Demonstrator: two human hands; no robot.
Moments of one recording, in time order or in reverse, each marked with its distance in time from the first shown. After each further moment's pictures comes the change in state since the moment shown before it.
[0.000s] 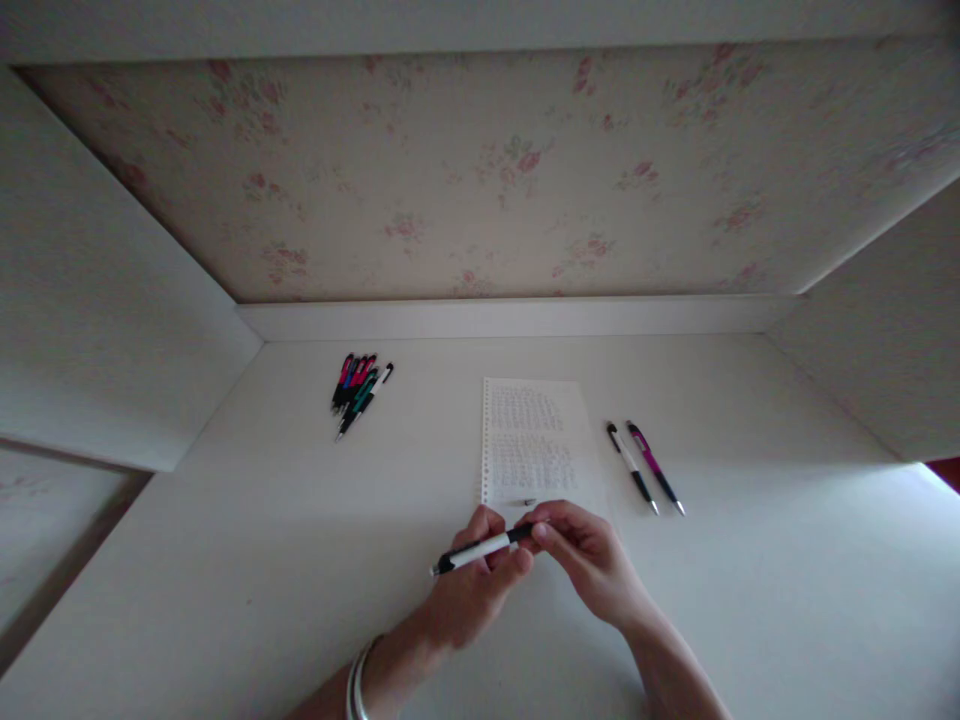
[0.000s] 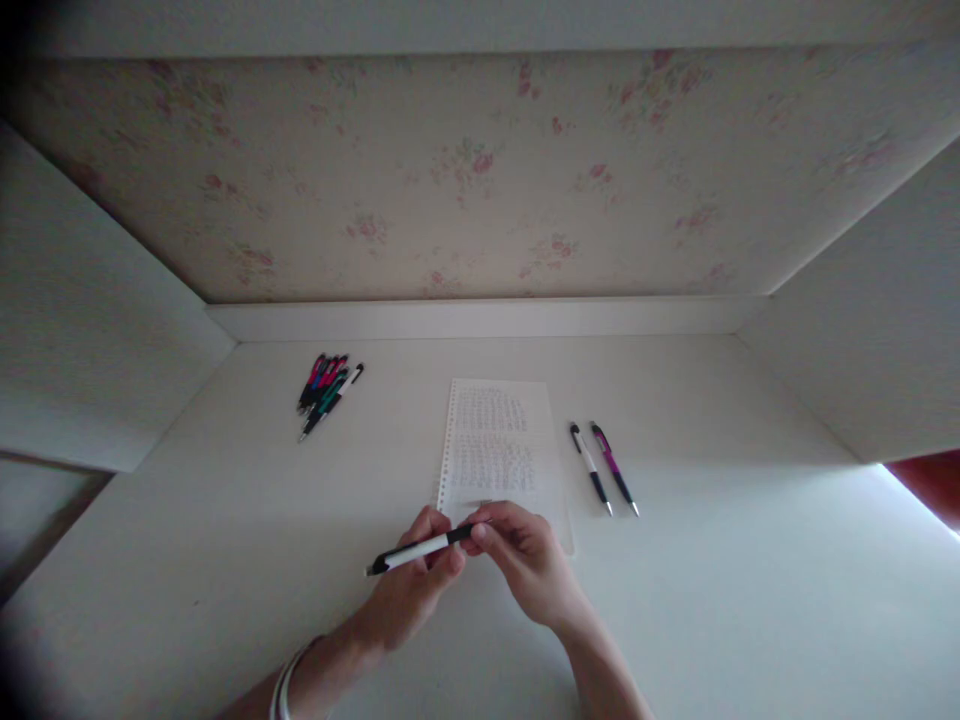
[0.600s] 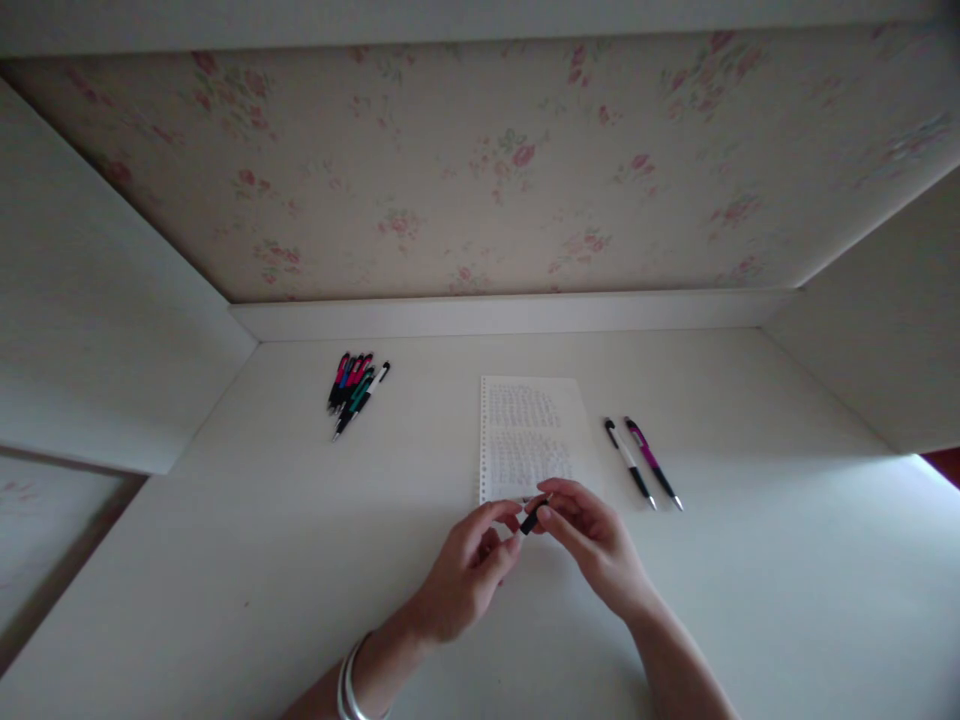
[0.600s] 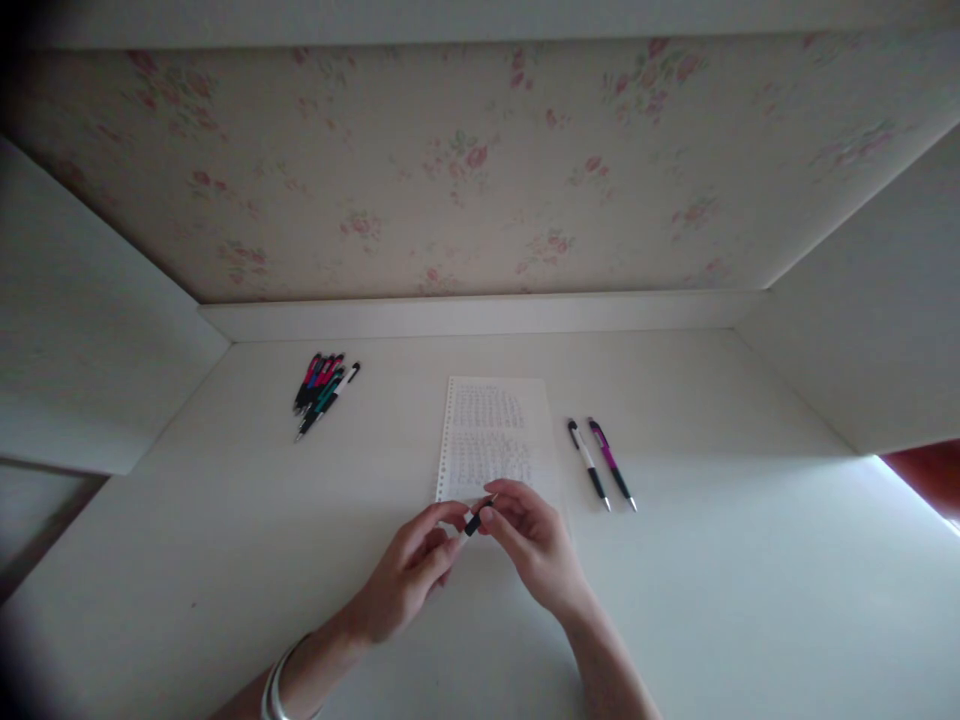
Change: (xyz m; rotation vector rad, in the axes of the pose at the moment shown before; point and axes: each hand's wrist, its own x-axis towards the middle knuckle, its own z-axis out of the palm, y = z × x) left_hand 0.005 0.011 -0.007 0.027 -0.084 -0.098; right_hand 0.005 0.000 -0.006 0.119 0.132 0.022
